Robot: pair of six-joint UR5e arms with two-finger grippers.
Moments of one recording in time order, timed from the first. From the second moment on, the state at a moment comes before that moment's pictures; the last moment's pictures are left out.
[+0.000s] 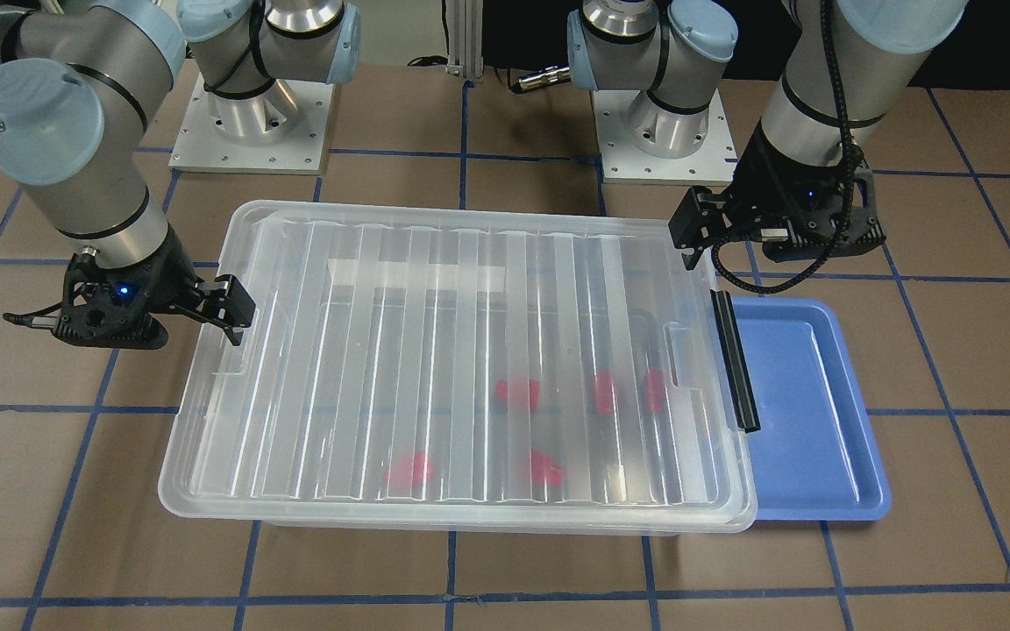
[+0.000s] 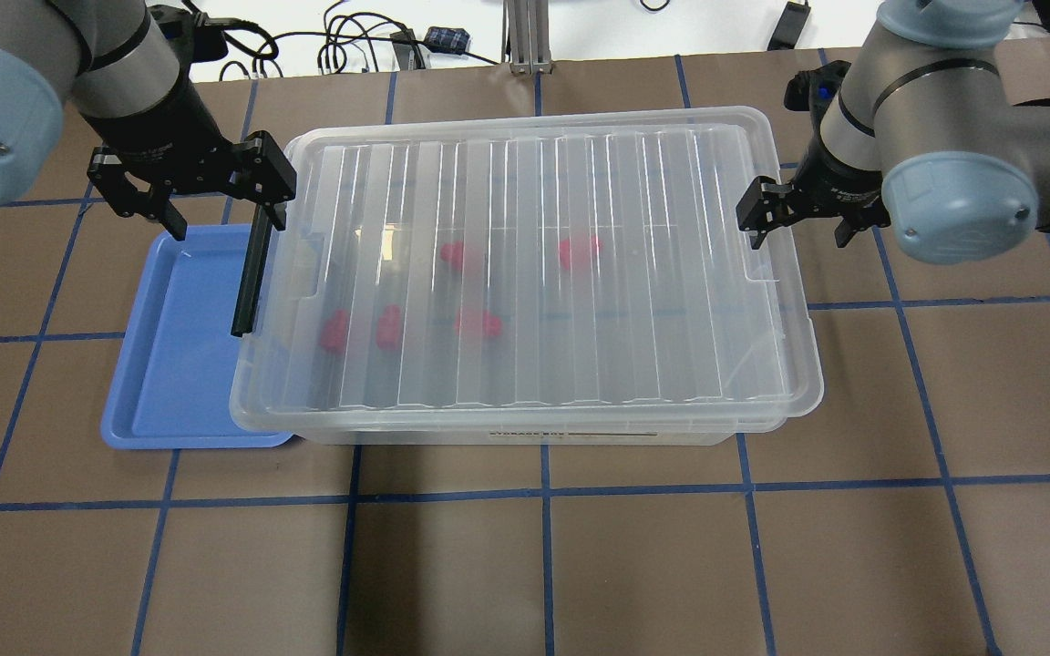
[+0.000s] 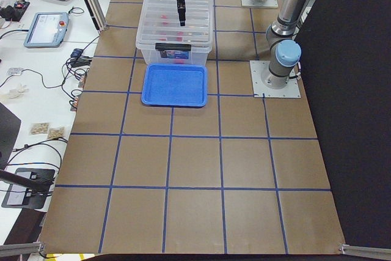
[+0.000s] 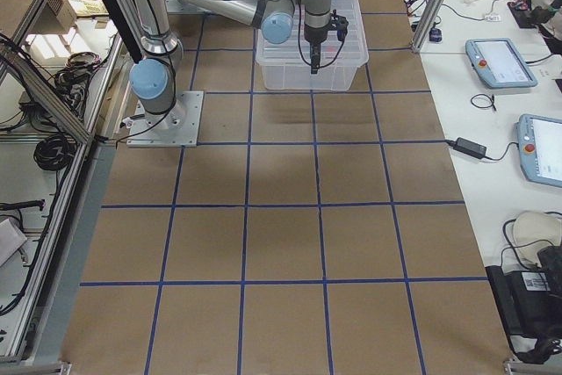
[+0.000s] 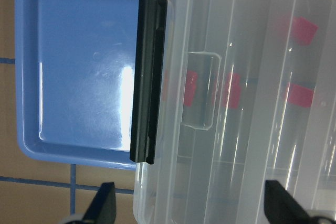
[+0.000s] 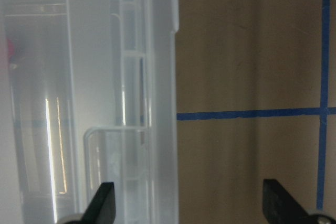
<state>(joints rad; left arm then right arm) -1.53 -1.62 -1.57 -1.55 1.62 -0.05 1.48 -1.44 1.80 -1.98 -1.57 -0.06</state>
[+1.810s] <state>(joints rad) -1.53 -1.58 -1.56 -1.55 1.61 -0.04 1.21 -1.45 1.83 -2.02 -1.61 -0.38</state>
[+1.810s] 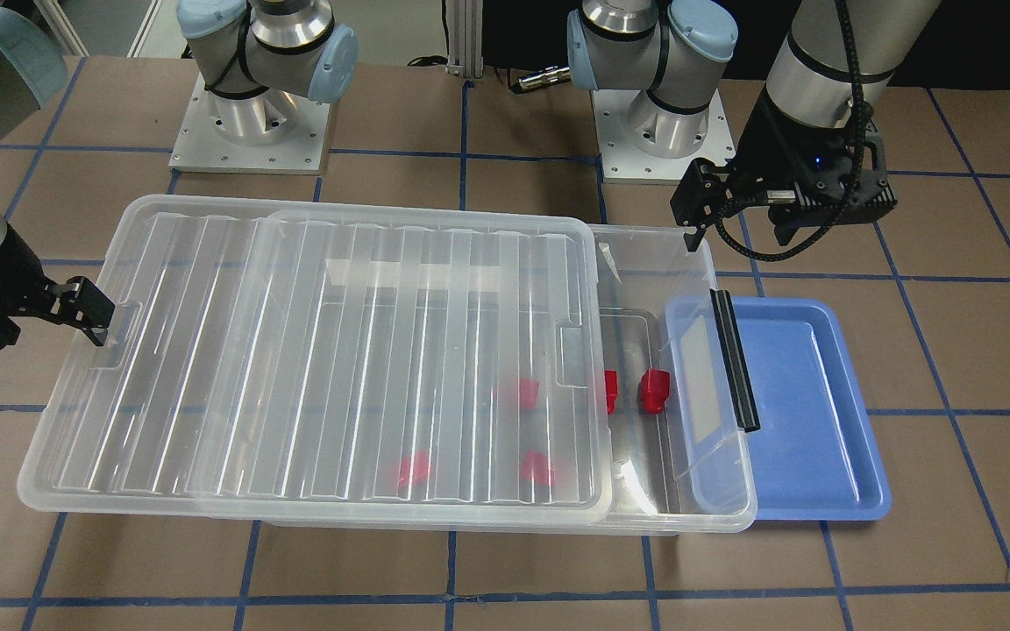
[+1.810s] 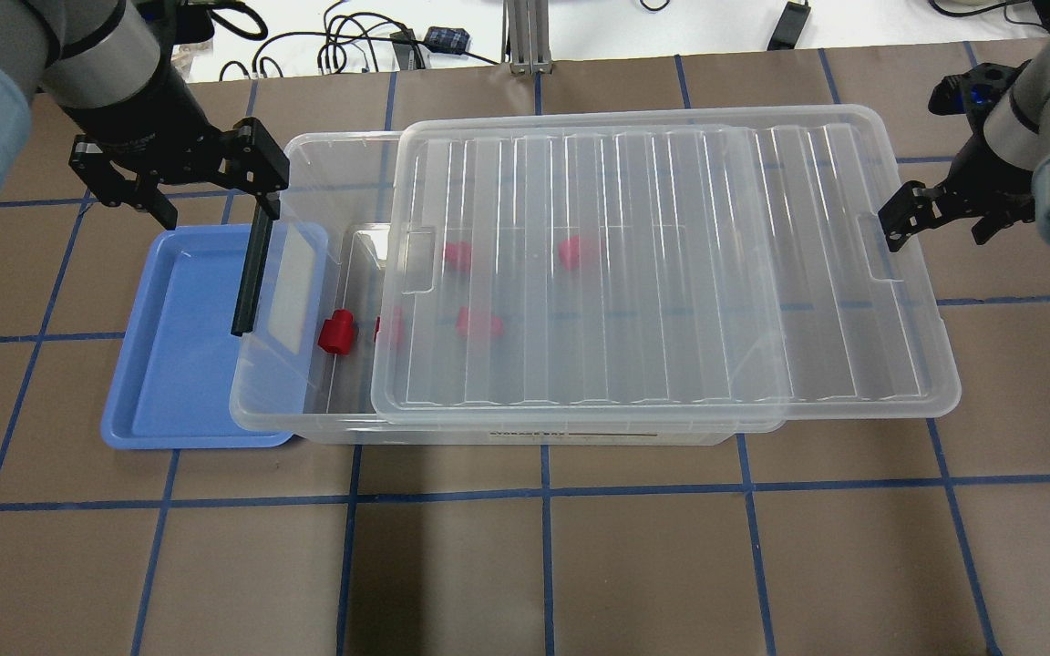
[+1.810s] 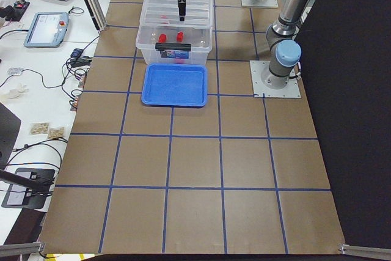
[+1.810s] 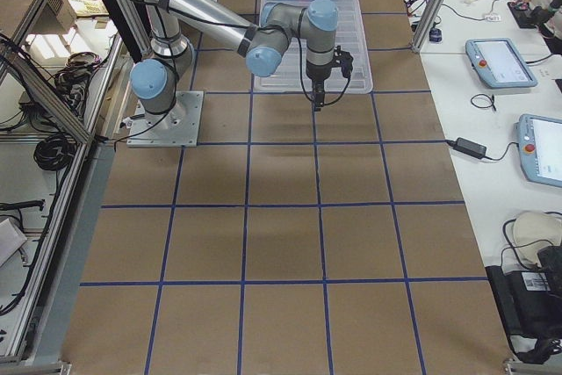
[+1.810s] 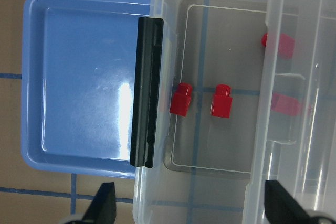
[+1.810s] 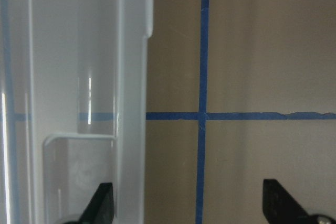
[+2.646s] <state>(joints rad) -1.53 -1.63 -1.57 -1.50 1.60 -0.06 1.09 -1.44 1.82 -2.02 -1.61 -0.51</state>
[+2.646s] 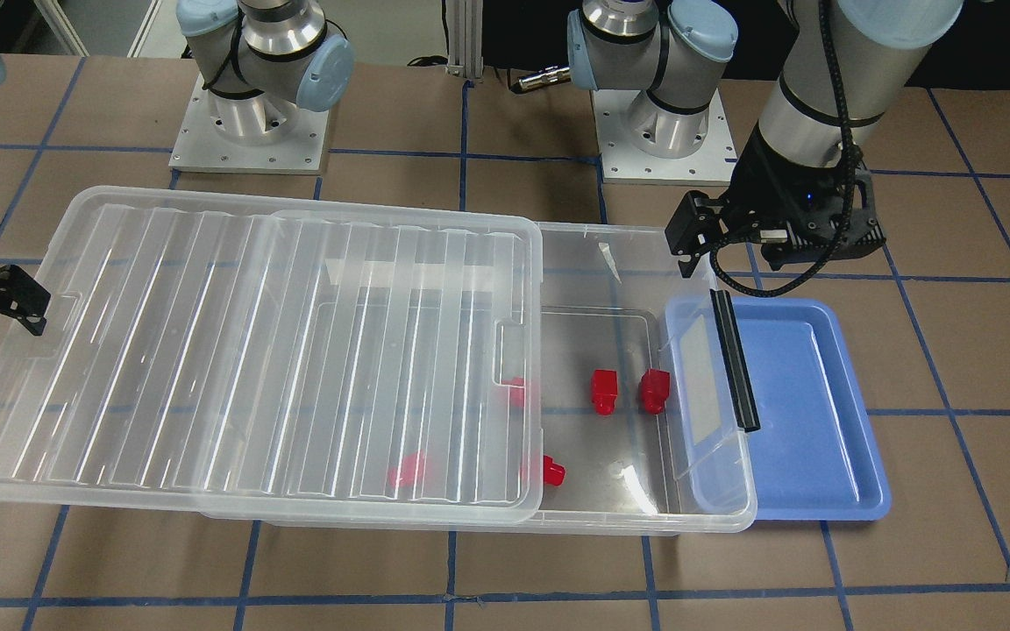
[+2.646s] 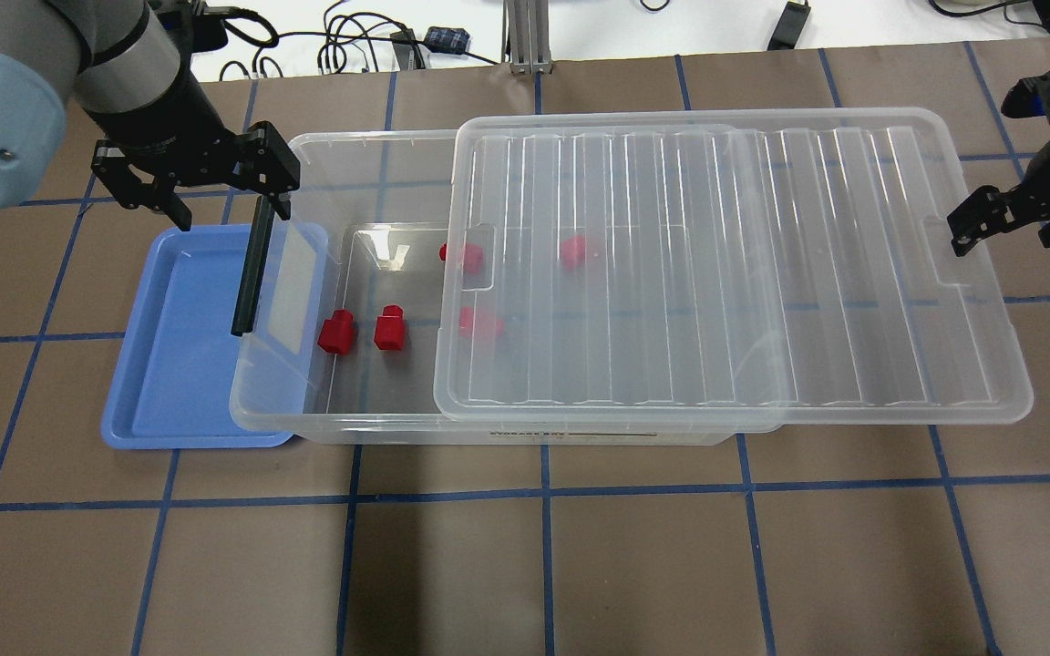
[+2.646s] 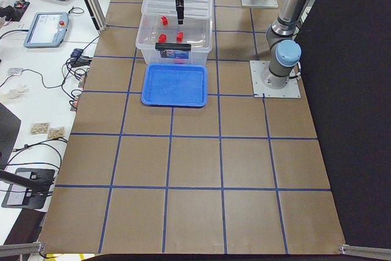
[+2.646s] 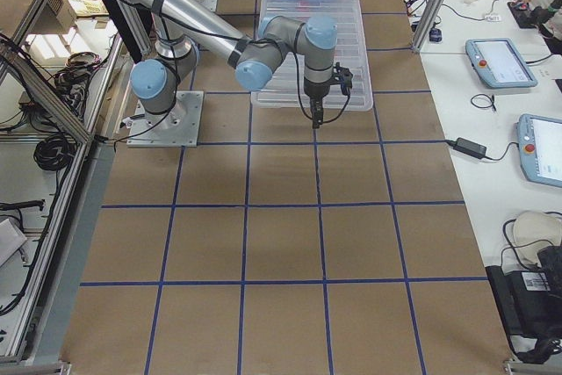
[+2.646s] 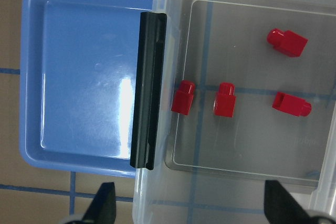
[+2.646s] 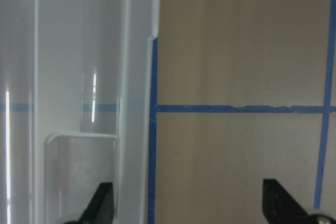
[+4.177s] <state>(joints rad) -1.63 -1.75 -1.83 -1.22 1.52 -0.04 1.02 -1.45 1.79 -2.00 -1.61 -0.60</state>
